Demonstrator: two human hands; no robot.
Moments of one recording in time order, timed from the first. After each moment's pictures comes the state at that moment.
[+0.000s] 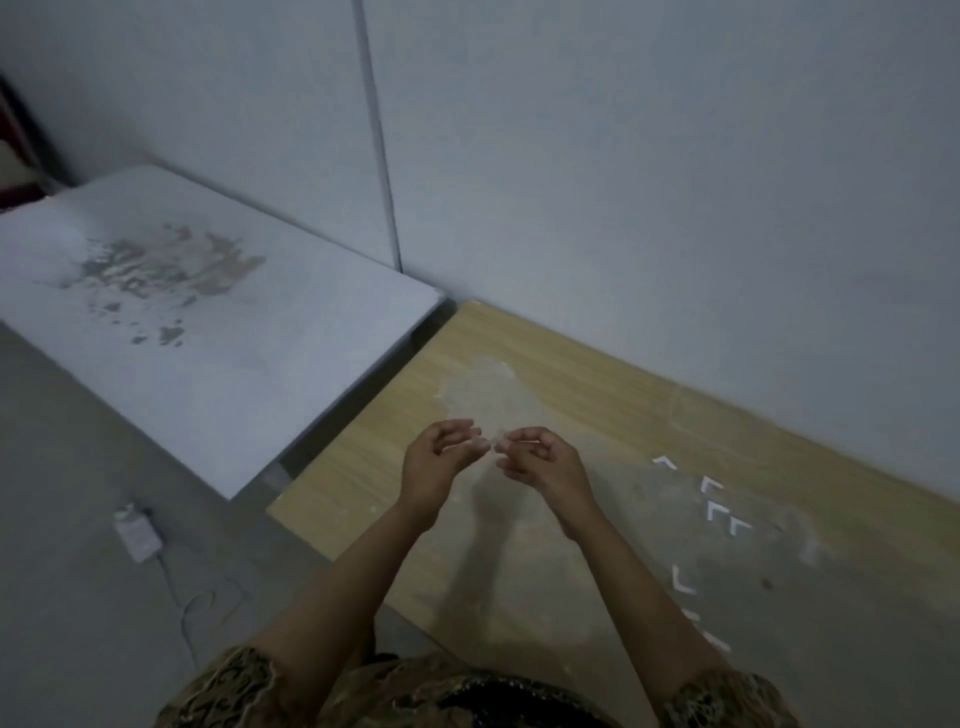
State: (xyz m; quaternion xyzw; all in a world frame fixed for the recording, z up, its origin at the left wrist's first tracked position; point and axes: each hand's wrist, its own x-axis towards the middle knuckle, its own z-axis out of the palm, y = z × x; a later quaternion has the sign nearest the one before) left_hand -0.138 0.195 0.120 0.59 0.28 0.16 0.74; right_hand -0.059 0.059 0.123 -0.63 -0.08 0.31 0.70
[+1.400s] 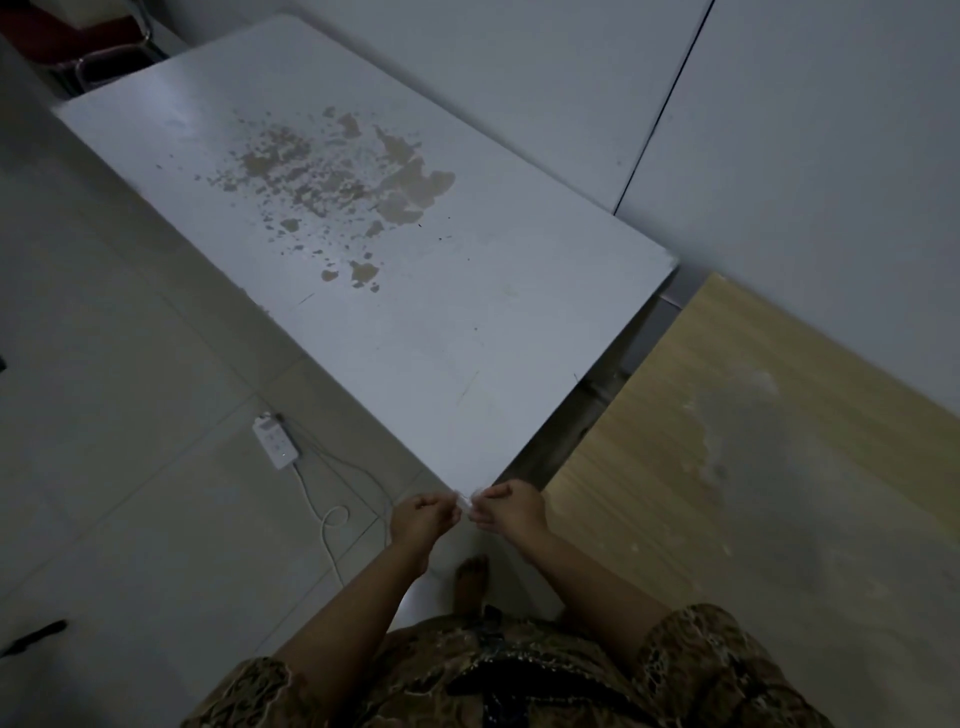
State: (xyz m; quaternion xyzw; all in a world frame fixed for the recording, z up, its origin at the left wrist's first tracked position) left_hand -0.322 0.531 -0.027 0.36 0.57 0.07 0.73; right_hand -0.224 0.450 -0.018 -0.77 0.05 0.47 0.43
